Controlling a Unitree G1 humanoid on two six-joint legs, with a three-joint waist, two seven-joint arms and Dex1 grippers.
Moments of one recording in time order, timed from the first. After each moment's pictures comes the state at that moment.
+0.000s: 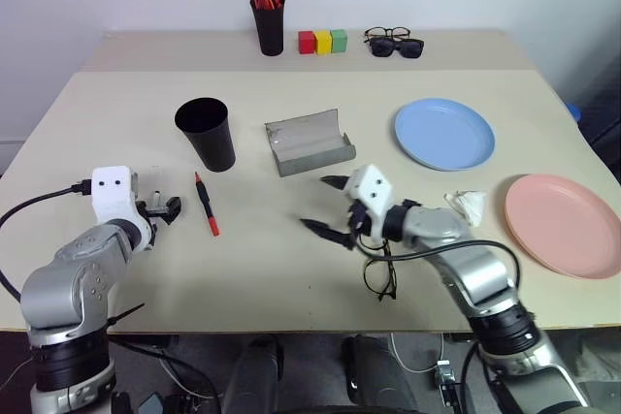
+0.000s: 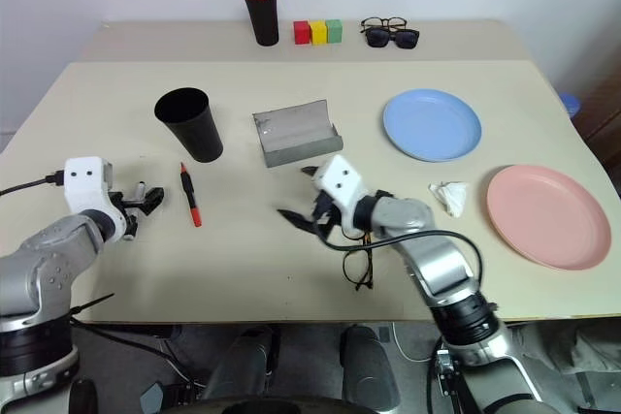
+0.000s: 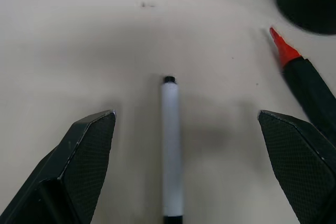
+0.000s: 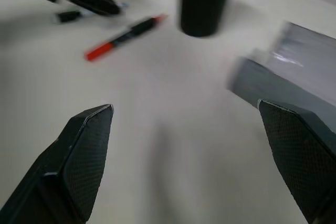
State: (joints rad) left arm -0.25 0.46 0.41 -0.31 -0.40 1.19 -0.05; right arm -0.38 -0.35 0.34 -0.28 0.17 0.43 0.68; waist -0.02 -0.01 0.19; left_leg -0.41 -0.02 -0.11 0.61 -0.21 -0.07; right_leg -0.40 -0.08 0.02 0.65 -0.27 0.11
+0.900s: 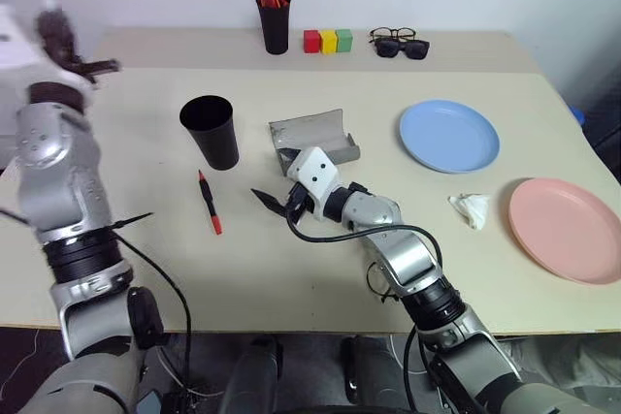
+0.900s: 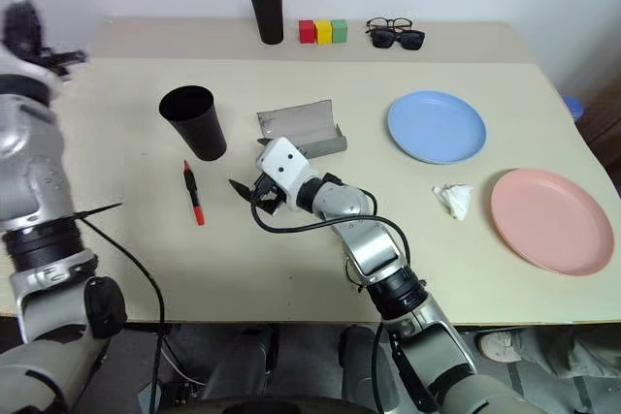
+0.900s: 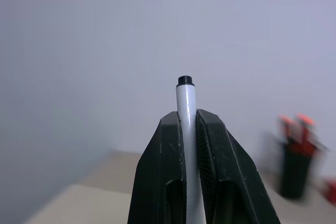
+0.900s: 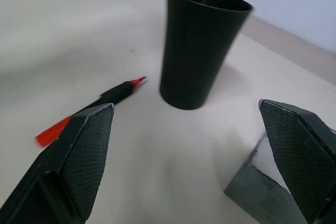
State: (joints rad) left arm -0.73 0.42 0.33 0.11 -0.22 0.21 -0.11; right arm -0.53 -0.09 0.36 0.01 0.01 0.24 0.48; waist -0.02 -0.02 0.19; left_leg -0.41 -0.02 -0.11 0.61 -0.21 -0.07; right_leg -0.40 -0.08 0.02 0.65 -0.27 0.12
